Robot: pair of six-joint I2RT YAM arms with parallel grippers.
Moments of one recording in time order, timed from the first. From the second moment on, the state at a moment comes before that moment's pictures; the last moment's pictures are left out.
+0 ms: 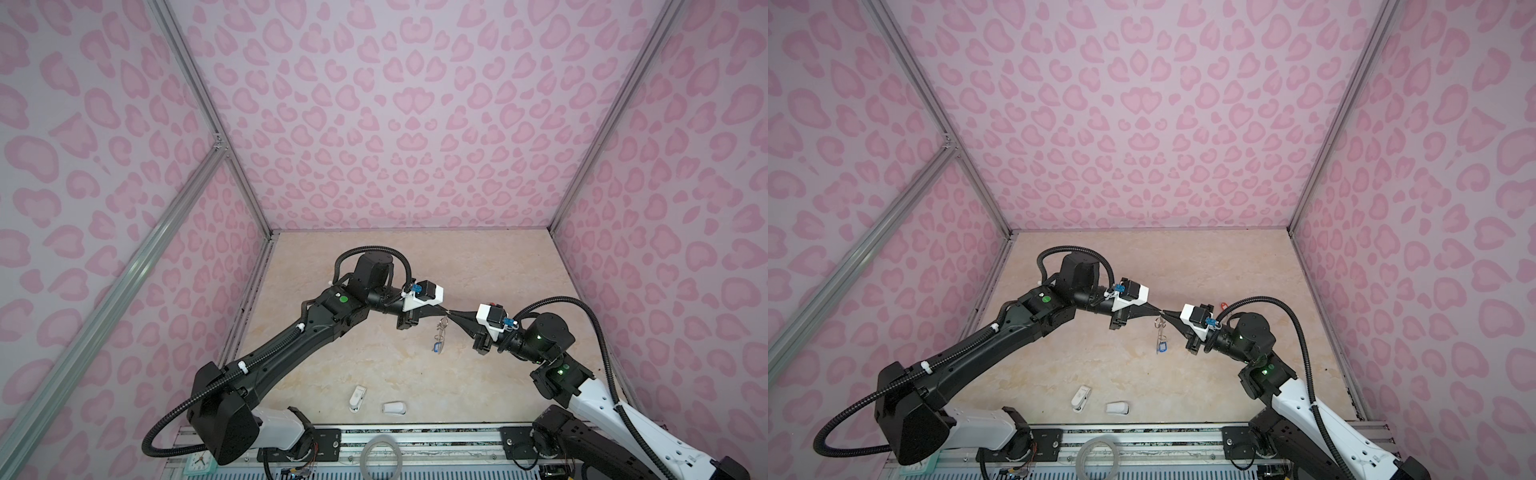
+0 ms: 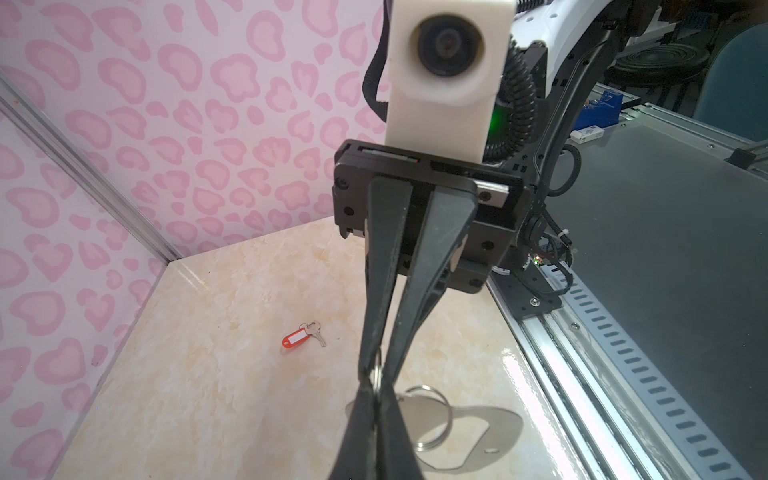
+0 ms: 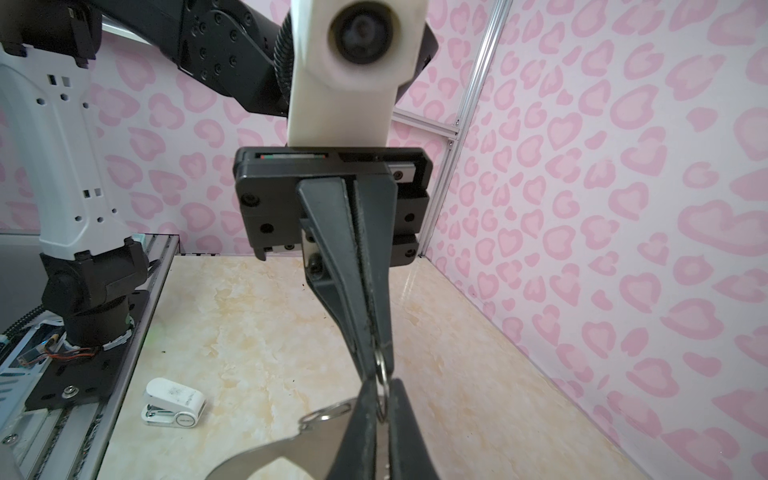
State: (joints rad) left arm -0.72 1.38 1.19 -0.29 0.89 0.63; right arm 0.59 0.77 0.48 0.35 -0.55 -0.21
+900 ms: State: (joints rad) left arm -0.73 1.38 1.20 -0.29 0.76 0.58; right arm 0.56 0.69 0.47 0.26 -0.54 -0.21
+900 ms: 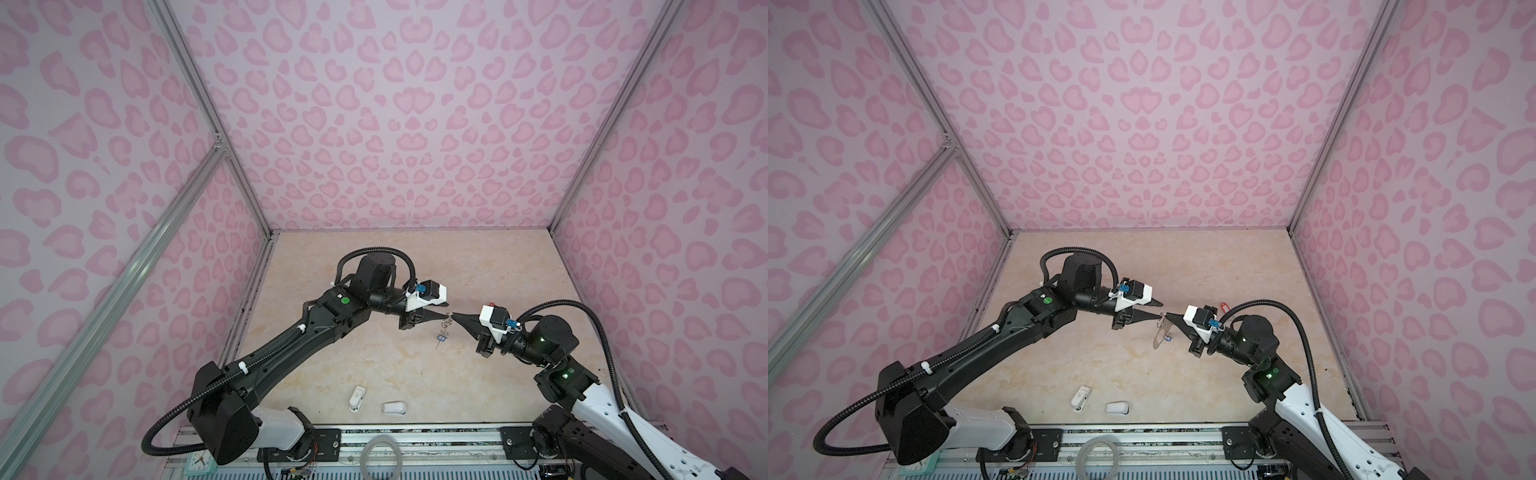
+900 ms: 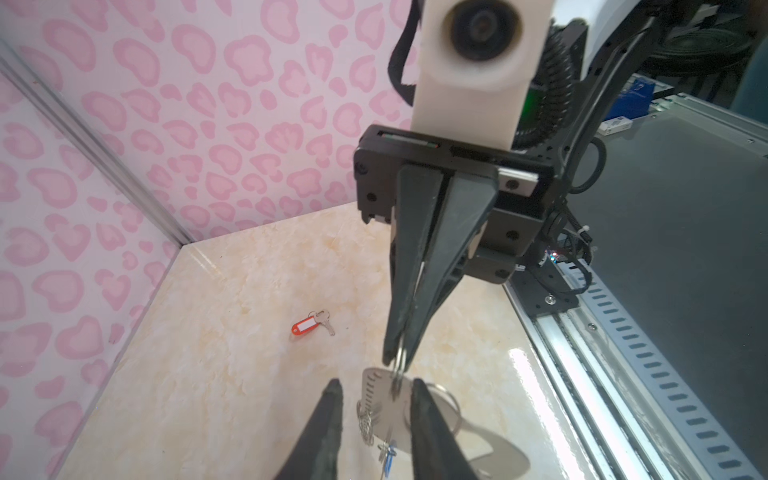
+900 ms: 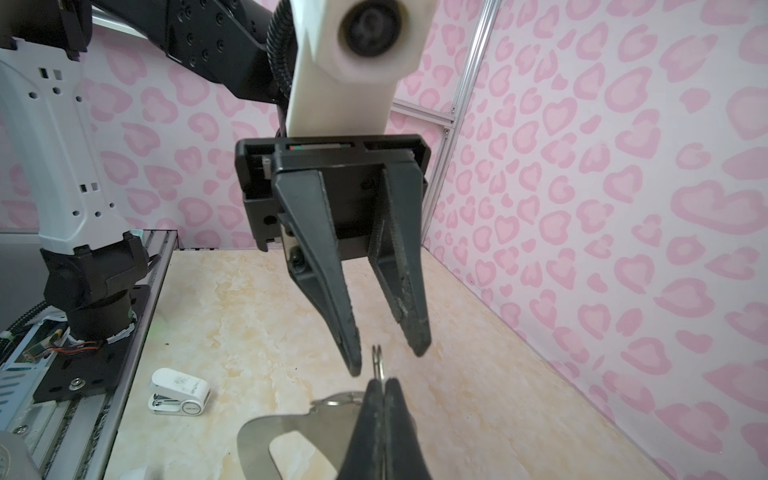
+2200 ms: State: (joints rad) left arm -0.89 2.34 1.94 -0.26 0.24 -0.01; right arm 0.49 0.34 0.82 -0.56 0.45 -0.20
